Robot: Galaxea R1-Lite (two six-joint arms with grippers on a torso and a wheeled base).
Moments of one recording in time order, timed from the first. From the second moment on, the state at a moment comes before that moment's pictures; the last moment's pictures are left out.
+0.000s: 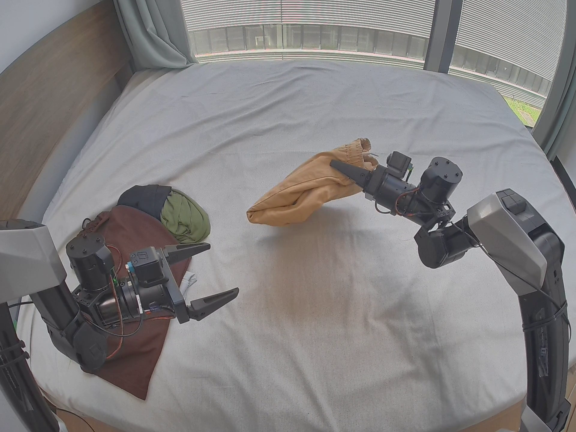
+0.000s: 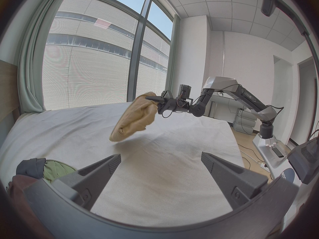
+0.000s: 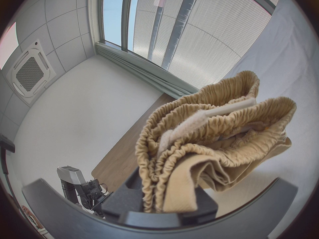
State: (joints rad) left arm -0.21 2.05 -0.40 -1.55 -0.77 0.22; right arm 0.29 2.51 -1.56 -1.30 0.76 0.88
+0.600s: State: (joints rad) left arm -0.21 2.05 -0.39 -1.55 -0.77 0.21; right arm 0.26 2.64 -1.86 -1.11 0.76 0.88
